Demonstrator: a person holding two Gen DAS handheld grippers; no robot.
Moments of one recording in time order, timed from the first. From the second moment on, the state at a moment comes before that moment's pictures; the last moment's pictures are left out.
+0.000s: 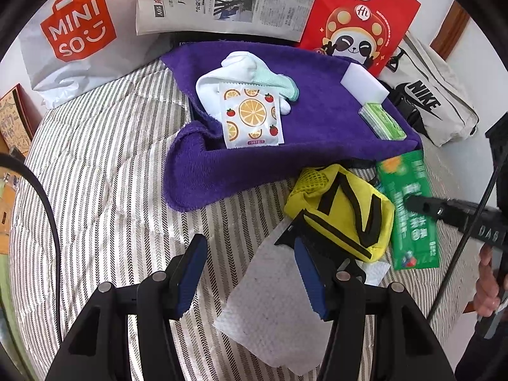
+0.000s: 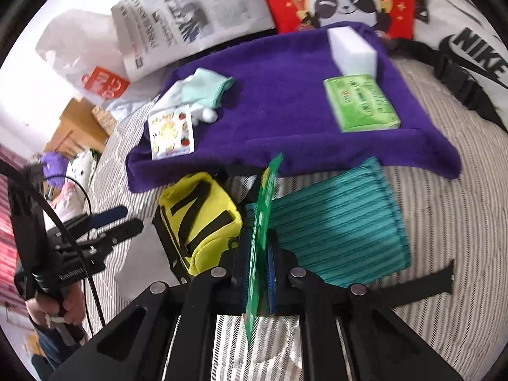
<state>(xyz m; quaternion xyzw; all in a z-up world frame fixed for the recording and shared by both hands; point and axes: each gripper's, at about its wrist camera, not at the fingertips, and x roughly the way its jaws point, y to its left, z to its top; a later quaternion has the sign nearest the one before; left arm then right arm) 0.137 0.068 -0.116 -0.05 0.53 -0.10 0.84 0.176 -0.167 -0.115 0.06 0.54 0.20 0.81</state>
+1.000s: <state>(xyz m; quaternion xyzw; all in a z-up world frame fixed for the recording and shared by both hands) 0.115 0.065 -0.112 -0.03 0.50 -0.12 0.86 0.163 -0.164 -0.121 0.02 0.47 0.18 0.86</state>
